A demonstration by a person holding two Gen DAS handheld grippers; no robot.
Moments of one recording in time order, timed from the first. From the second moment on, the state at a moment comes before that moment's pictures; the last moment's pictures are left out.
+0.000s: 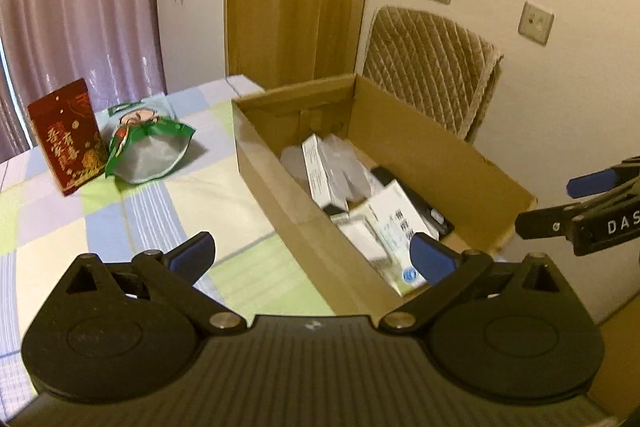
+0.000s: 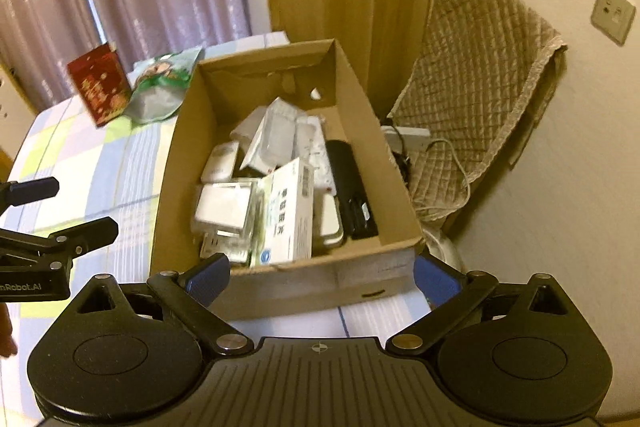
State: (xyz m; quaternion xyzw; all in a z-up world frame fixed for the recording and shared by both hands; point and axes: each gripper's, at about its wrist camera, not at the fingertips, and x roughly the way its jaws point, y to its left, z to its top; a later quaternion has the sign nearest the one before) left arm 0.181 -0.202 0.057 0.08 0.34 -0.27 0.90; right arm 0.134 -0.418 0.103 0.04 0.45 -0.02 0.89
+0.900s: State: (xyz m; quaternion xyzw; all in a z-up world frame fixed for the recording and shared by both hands) left arm 0.096 -0.283 0.048 0.00 0.43 -0.07 0.90; right arm 0.134 -0.475 0.078 -0.02 0.48 0.13 0.87
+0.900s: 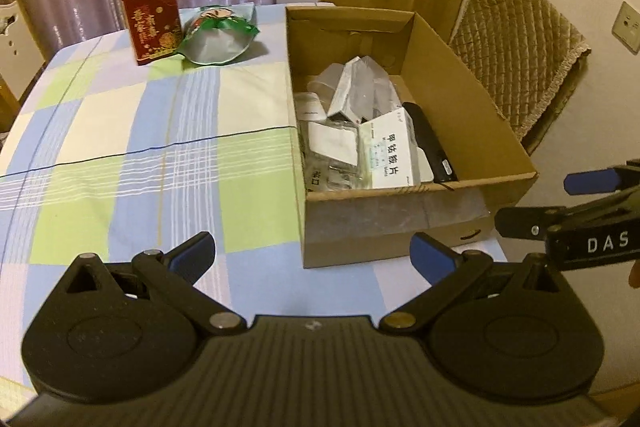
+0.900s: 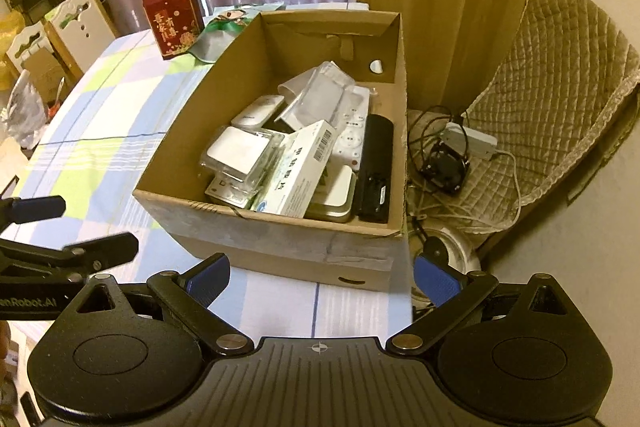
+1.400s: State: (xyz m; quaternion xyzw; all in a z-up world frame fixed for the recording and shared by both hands) left arm 0.102 -0.274 0.051 0.01 0.42 -0.07 0.90; right arm 0.136 -0.459 0.075 -0.03 0.49 0.11 0.86
